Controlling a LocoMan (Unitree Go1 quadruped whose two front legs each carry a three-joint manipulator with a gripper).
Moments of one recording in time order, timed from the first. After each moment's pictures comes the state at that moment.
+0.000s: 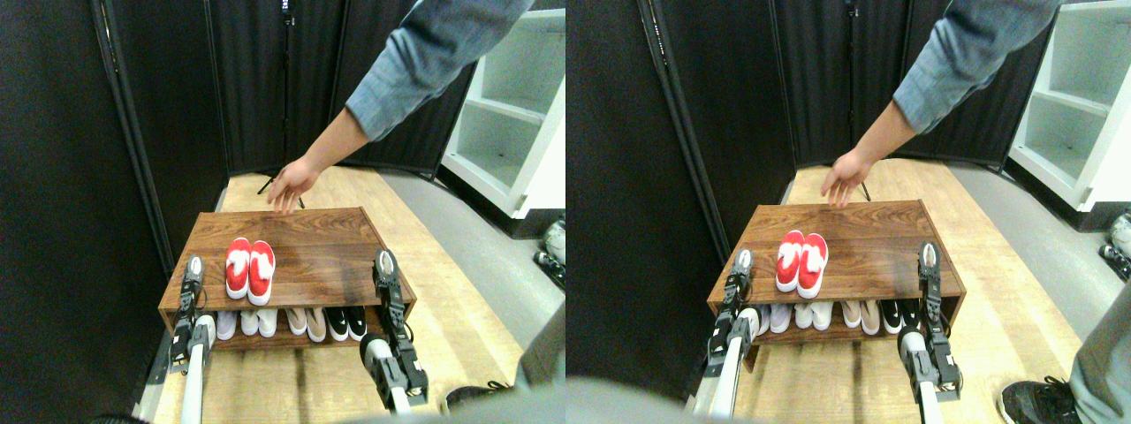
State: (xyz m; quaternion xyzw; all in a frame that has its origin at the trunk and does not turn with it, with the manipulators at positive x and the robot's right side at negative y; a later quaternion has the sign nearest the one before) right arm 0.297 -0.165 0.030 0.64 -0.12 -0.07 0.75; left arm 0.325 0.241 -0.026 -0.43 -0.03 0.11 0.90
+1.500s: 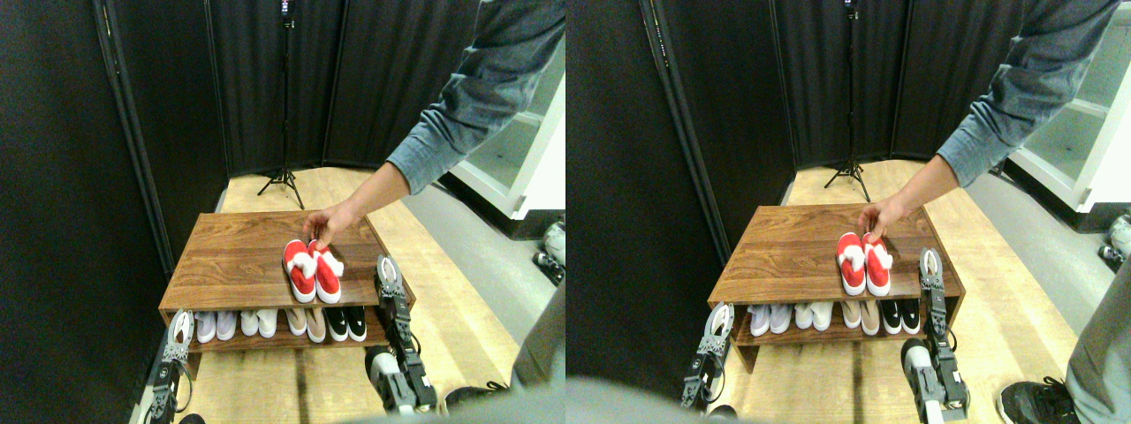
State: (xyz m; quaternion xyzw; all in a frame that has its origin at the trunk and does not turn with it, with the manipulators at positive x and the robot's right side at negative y) right arm 0.282 -0.164 0.029 0.64 -0.08 -0.06 0.76; left arm 0.208 0.200 0.001 -0.54 -0.02 0.08 0.84
